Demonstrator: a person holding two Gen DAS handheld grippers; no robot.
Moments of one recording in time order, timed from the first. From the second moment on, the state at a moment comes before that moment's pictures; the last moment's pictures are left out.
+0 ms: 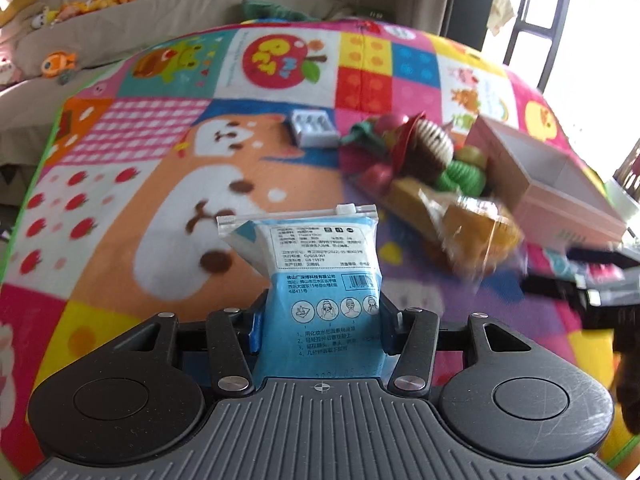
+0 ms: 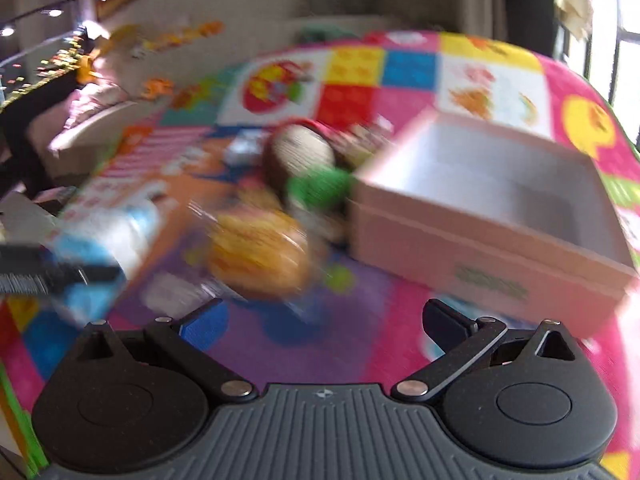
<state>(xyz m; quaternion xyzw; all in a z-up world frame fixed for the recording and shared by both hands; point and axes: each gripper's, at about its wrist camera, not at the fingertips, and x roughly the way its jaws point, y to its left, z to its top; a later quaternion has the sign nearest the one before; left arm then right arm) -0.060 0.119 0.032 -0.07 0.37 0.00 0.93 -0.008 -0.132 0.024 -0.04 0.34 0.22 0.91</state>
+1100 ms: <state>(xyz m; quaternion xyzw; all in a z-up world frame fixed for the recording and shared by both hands) -0.002 -0.117 0.086 0.06 0.32 -0.23 0.92 -0.116 -0.278 0.061 -0.03 0.27 0.08 0.96</state>
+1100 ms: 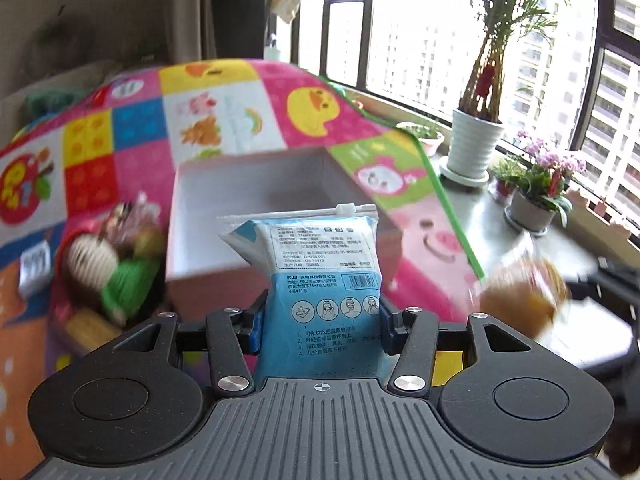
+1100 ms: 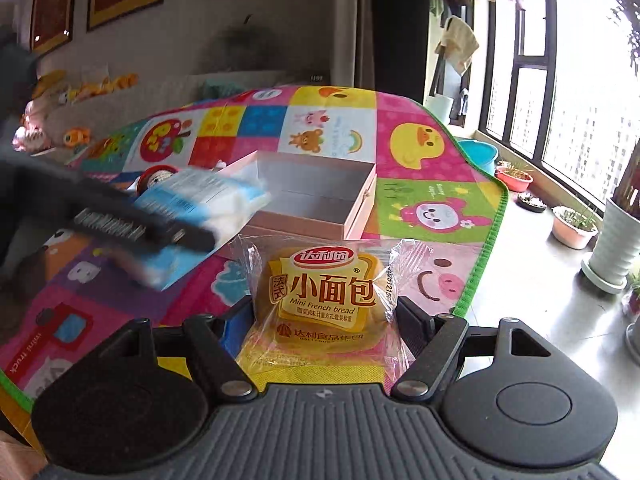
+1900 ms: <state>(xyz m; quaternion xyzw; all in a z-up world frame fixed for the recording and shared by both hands) 0.112 -0.137 0.061 -0.06 0.40 -0.24 0.88 -0.095 -0.302 0.038 -0.01 0.26 0.07 0.96</state>
